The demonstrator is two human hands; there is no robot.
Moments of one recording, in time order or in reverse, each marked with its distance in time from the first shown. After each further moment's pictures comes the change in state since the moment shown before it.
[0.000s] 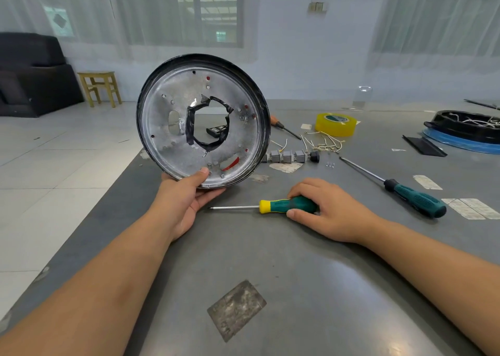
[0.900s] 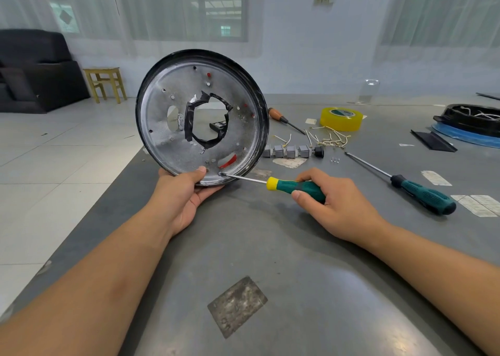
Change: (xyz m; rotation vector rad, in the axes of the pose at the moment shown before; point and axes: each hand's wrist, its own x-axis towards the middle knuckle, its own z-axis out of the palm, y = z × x) left_hand 0.001 0.002 -0.002 -0.044 0.045 -0.026; right_hand -0.008 -0.010 0.008 0.142 0.211 0.154
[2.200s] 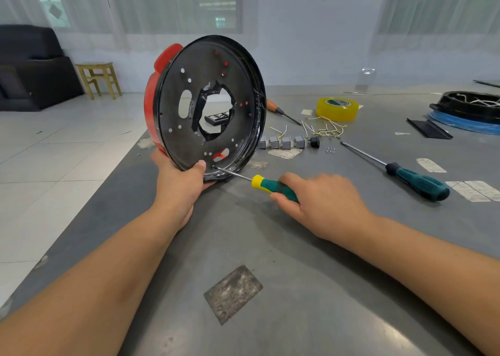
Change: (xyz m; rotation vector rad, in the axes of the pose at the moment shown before) left_hand 0.000 -0.018 0.005 0.309 0.071 0.341; right_hand -0.005 -0.049 -0.001 -0.633 -0.092 -0.071
